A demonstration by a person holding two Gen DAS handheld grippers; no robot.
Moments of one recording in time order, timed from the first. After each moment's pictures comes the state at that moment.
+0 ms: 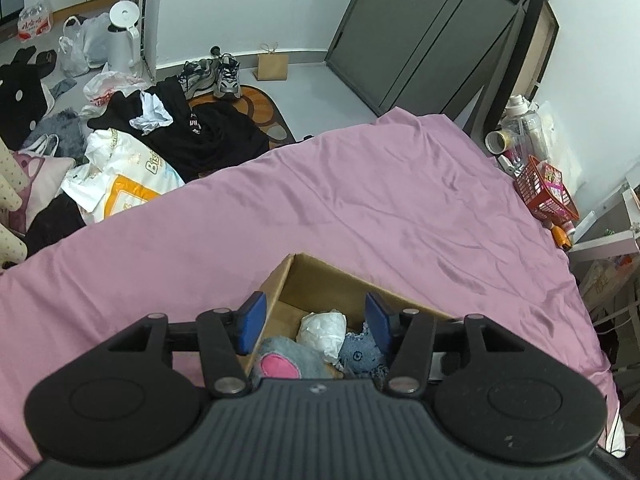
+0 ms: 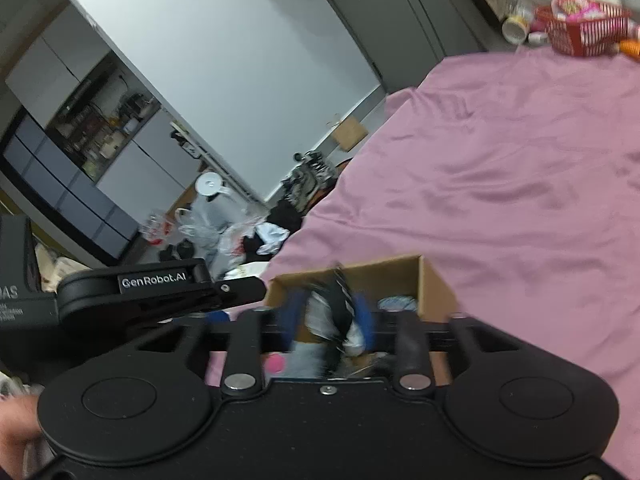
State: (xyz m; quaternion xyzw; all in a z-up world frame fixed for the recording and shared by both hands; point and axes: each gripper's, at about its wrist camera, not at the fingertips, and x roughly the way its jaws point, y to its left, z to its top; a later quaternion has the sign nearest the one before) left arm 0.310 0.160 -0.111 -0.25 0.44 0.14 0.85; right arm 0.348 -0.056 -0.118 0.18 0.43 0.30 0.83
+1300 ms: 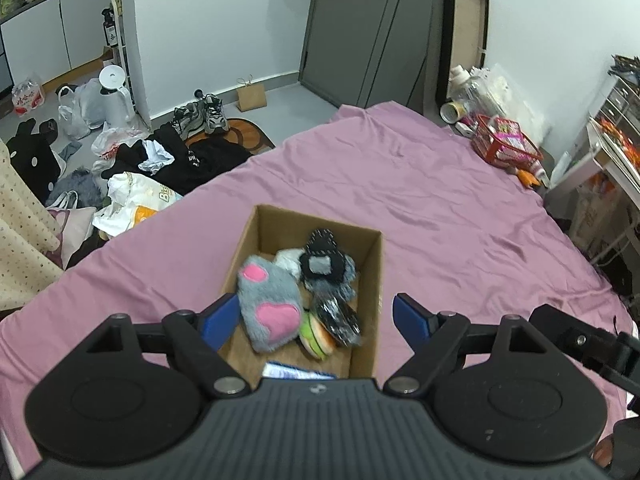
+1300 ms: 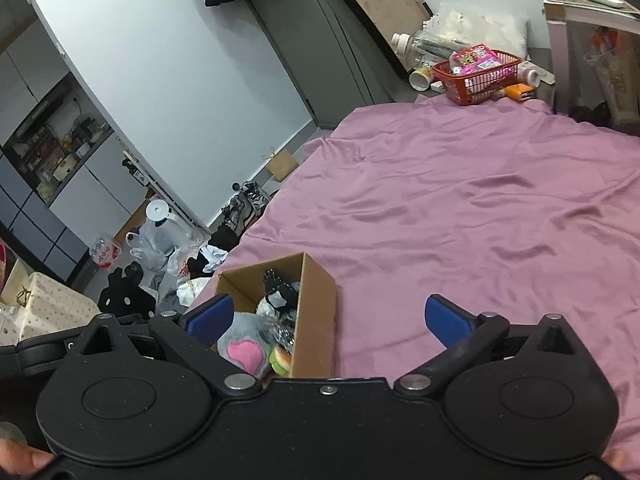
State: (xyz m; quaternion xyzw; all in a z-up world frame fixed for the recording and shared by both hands) left arm 0.222 0.057 -0.039 -0.15 0.43 0.13 0.88; right arm 0.272 -0.168 -0.042 0.14 0.41 0.20 0.88
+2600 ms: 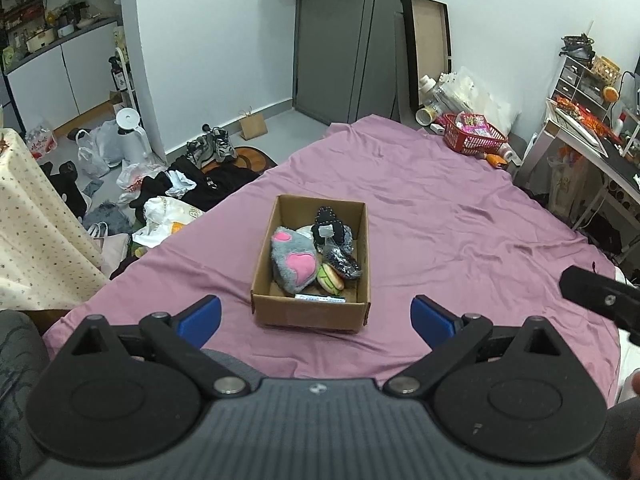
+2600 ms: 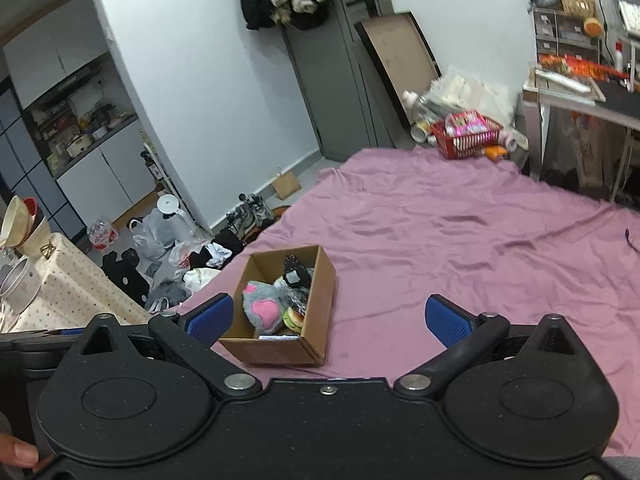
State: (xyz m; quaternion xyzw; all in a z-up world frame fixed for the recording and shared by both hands) left arm 0.085 0.016 0.035 -0.08 0.40 0.13 0.90; right arm 0.139 -0.193 0.048 0.07 0.35 0.20 0.91
